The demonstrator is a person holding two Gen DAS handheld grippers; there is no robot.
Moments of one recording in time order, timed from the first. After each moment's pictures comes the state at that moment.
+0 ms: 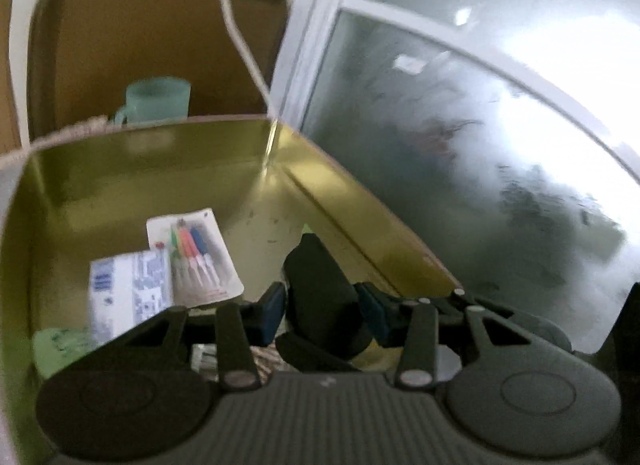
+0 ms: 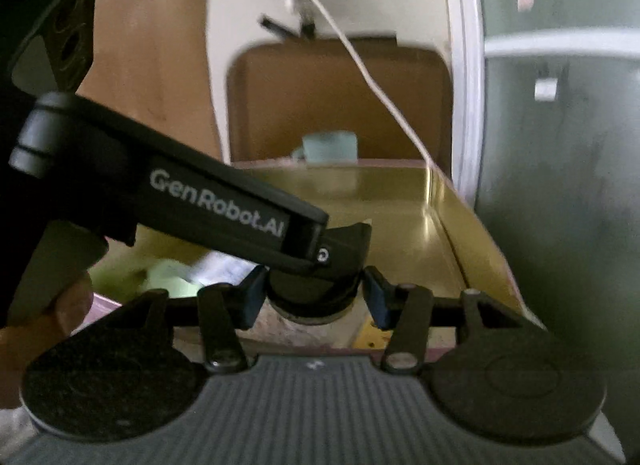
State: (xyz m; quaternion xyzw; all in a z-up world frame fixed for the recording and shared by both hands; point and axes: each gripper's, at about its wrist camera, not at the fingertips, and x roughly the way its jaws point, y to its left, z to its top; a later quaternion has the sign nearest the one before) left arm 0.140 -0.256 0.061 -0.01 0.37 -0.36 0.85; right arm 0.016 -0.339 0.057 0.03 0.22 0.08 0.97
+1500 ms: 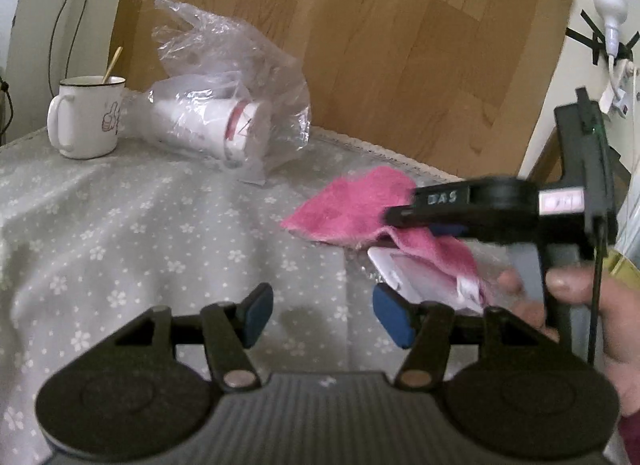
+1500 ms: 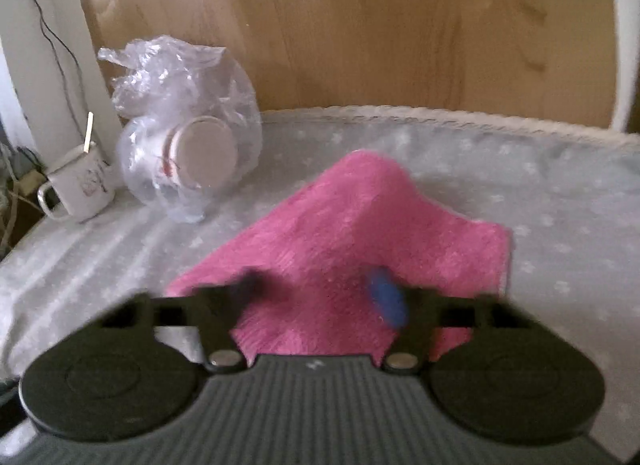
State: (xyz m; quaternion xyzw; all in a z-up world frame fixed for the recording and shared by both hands) left arm 0.004 0.158 0.013 -0.16 0.25 0.04 0.95; right arm 0.134 0.011 0.042 0.03 0.35 0.29 0.89
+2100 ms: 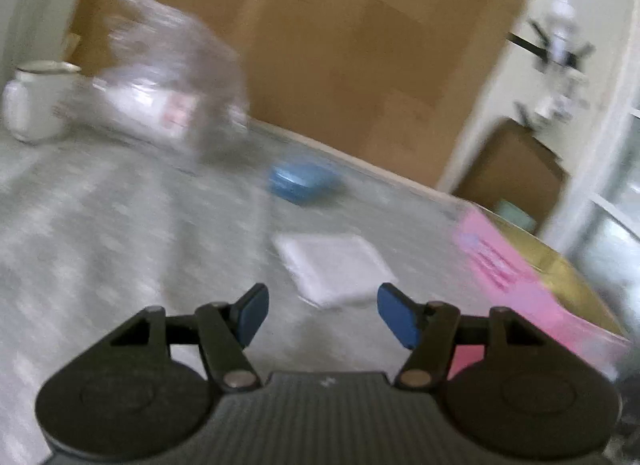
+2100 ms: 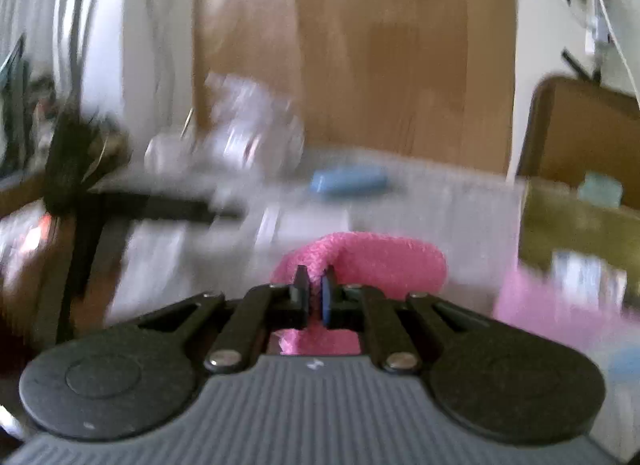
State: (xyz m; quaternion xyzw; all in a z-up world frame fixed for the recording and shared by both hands) left arm -0.016 0.127 0.023 -0.19 0.25 -0.07 0.95; right arm -0.107 -0.143 0.076 -0.04 0.22 0.32 0.92
